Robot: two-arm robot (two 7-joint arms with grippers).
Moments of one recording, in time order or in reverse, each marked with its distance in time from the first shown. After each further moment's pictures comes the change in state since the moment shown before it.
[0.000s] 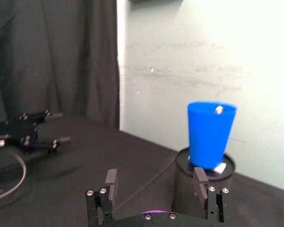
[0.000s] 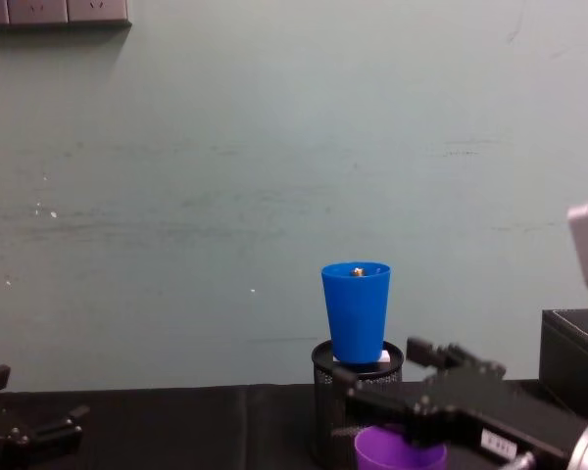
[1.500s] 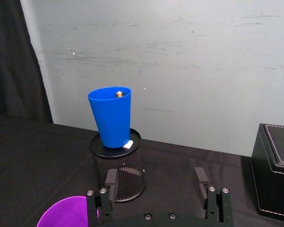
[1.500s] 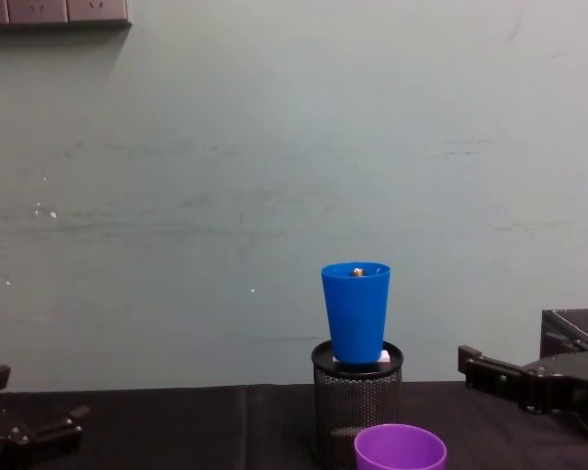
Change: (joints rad) left arm 0.000 0.000 0.000 0.000 0.000 0.000 0.000; right arm -0.122 -0.020 0.168 -0.212 -0.051 0.271 -0.215
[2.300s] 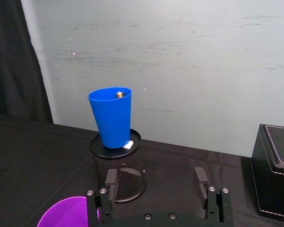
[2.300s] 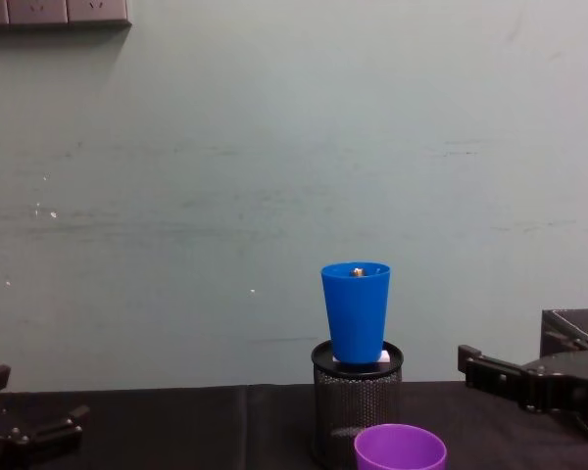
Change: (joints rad) left arm 0.000 0.000 0.000 0.000 0.000 0.000 0.000; right arm 0.000 0.001 -0.001 -0.002 0.000 0.000 0.000
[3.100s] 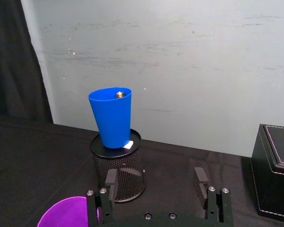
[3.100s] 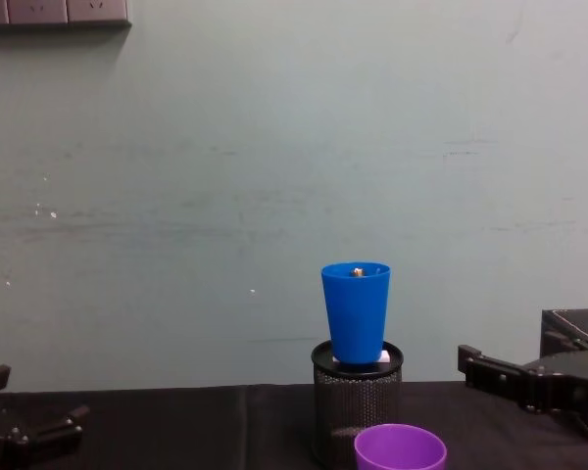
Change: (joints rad) left arm 0.000 0.000 0.000 0.000 0.000 0.000 0.000; right arm 0.000 0.000 0.000 0.000 0.000 0.000 0.000
